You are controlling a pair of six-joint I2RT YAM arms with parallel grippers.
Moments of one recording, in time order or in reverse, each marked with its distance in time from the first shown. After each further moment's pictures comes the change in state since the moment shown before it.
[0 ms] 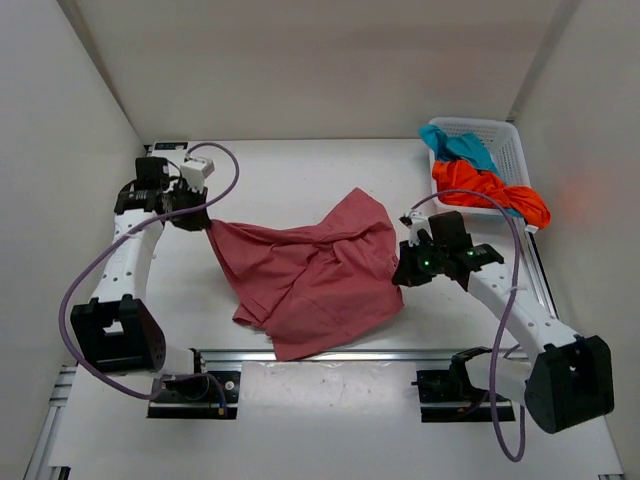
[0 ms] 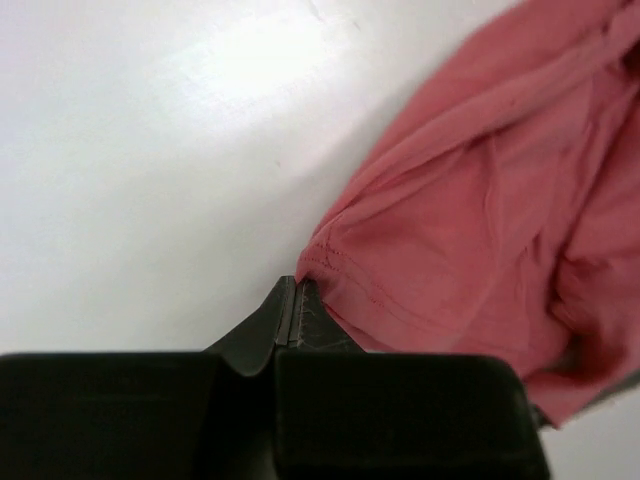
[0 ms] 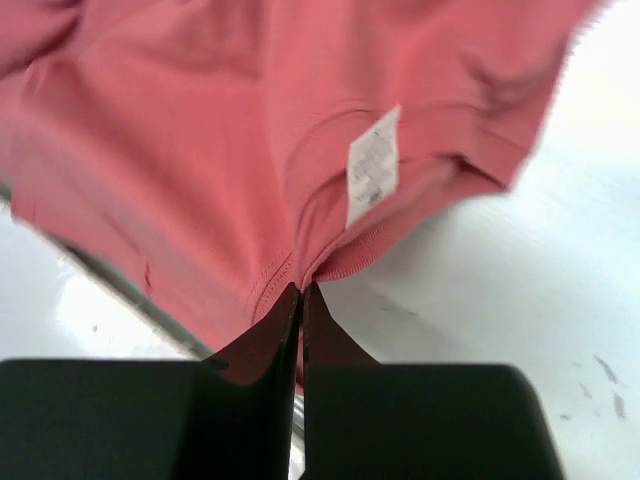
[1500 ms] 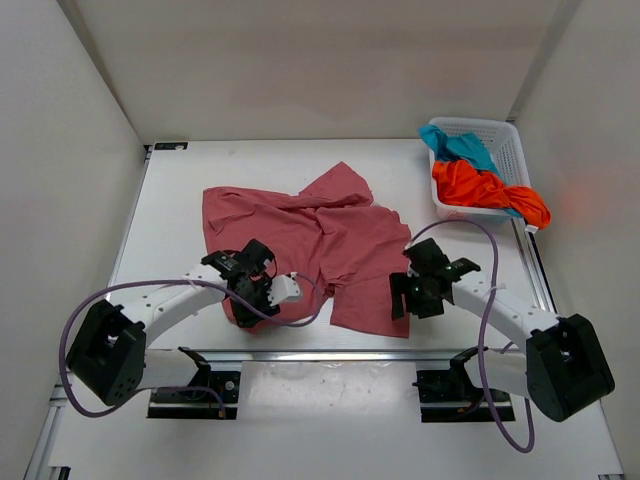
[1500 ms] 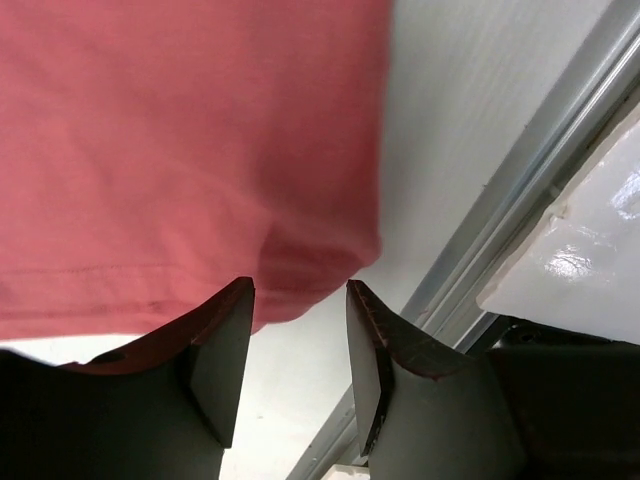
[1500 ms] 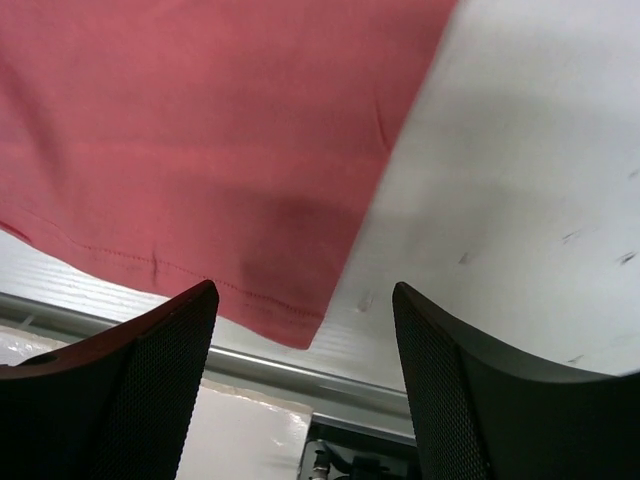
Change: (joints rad) left arm -0.716 -0.109 -0.458 -0.074 -0.270 0.281; right arm 0.107 0.060 -0.137 -0.103 0.327 0.262
